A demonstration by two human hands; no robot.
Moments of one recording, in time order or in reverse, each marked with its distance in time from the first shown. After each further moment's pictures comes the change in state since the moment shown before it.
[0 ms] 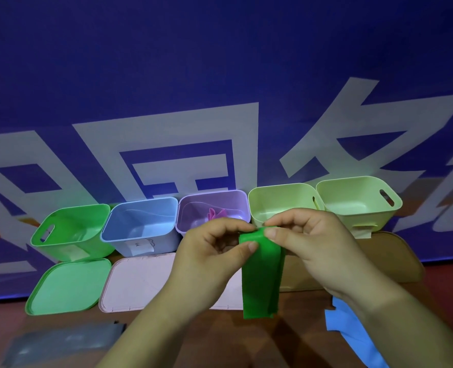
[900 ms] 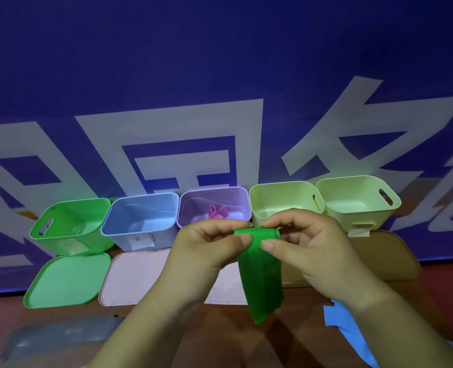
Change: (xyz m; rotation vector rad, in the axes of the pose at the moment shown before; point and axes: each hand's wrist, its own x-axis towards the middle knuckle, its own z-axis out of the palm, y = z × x) left_hand -0.005 0.006 -0.011 -0.268 0.065 -0.258; right_hand -0.013 0.000 0.014 0.011 -0.098 -0.153
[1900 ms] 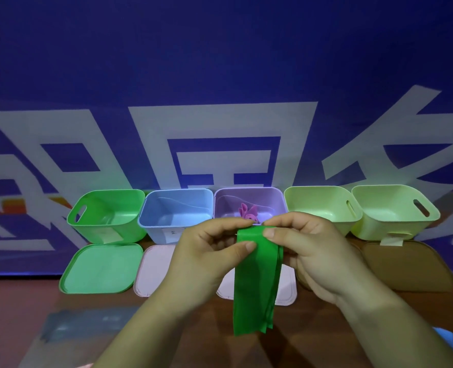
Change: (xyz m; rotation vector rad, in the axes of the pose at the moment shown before) left_hand -0.017 0.021 -0.118 0.120 -0.029 0.191; right_hand 0.031 -0.009 0.122 0.257 0.083 0.336
